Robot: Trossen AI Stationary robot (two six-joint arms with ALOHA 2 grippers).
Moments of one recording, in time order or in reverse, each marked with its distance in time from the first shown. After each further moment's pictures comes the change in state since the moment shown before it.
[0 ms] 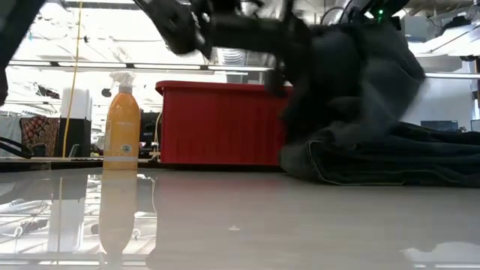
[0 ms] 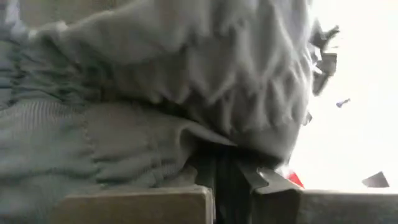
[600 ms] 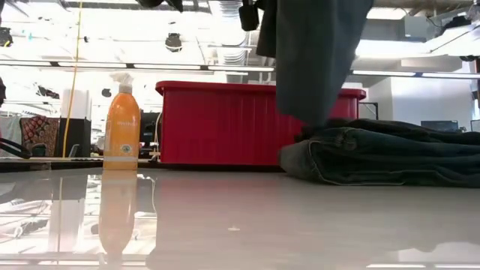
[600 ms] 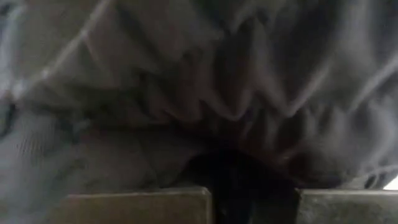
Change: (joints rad) left arm 0.055 -0.383 -0.067 -0.263 0.497 -0.001; right arm 0.550 -0.390 -0.273 1.007 0.186 0.904
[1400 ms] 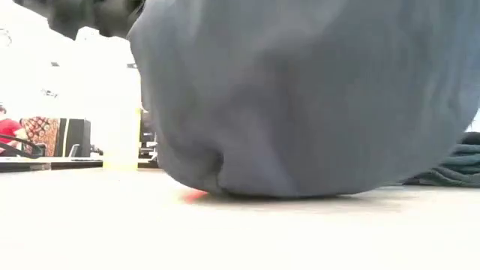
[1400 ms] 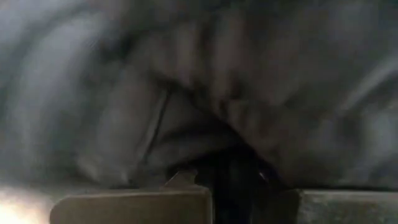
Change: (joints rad) left arm -0.445 0.025 -0.446 0.031 -0.459 -0.055; right arm 0.955 0.460 -0.002 0.011 1.002 0.765
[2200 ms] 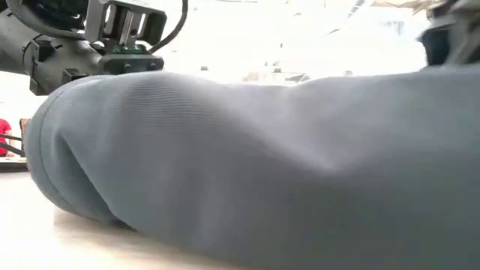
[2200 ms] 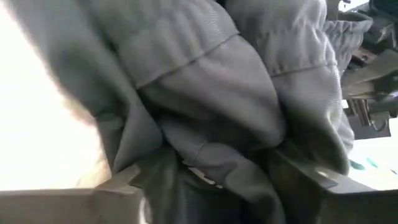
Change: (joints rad) left arm -0.111 0.189 -0.074 -0.100 -0.075 -0.271; right arm 0.217 0.512 -0.070 0.318 0.223 0.651
